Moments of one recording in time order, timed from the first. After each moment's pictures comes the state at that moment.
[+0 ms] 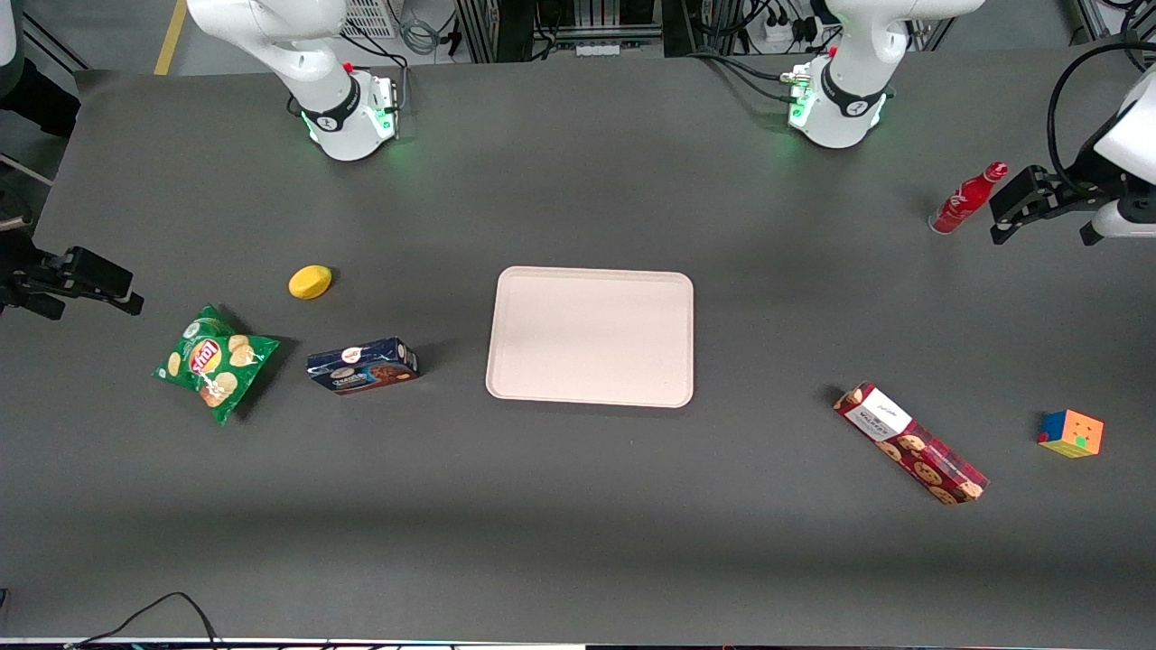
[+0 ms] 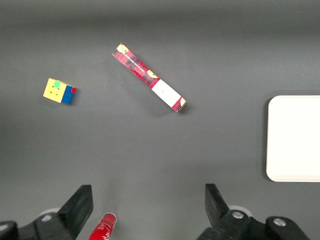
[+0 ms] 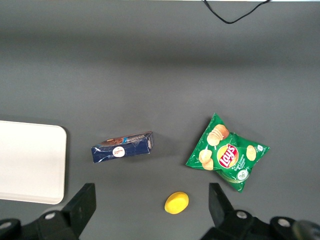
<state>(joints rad) -0.02 -0.16 -0.03 -1.76 0.03 1.70 0.00</state>
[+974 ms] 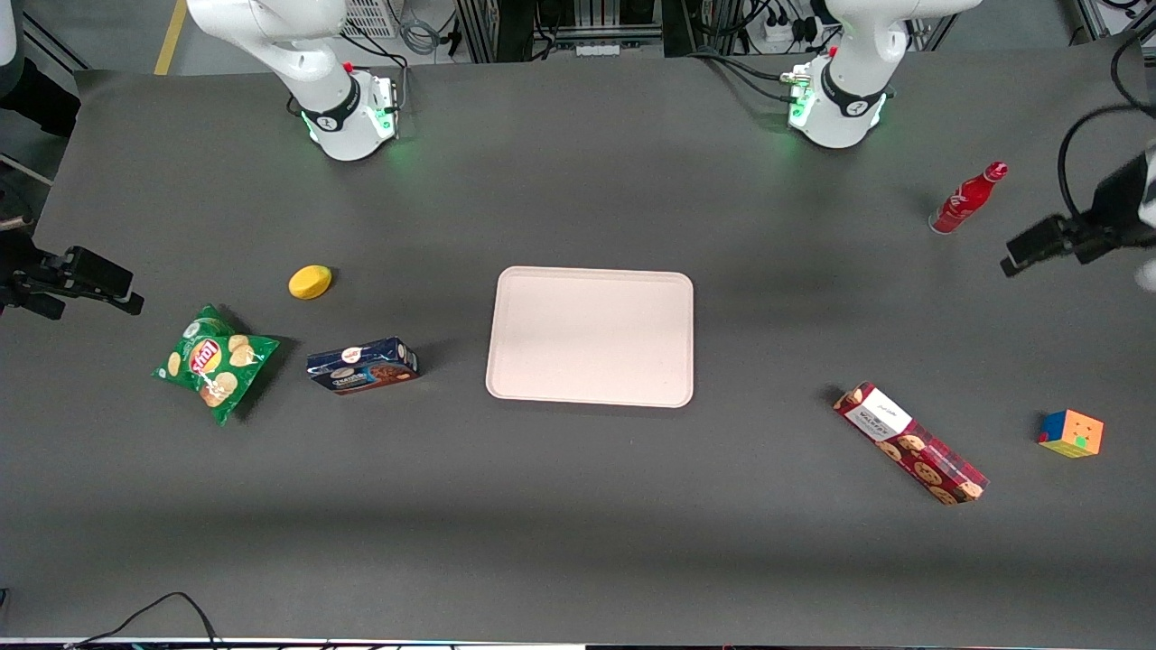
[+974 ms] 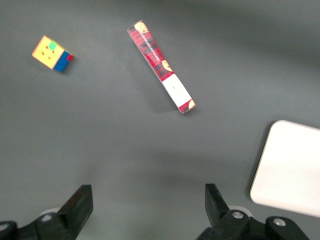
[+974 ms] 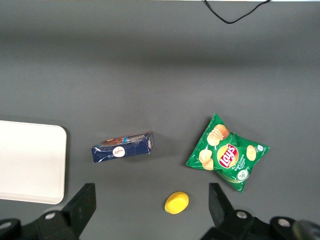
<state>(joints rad) 0.07 -0.07 -0.01 -1.78 -0.06 1.73 -0.14</state>
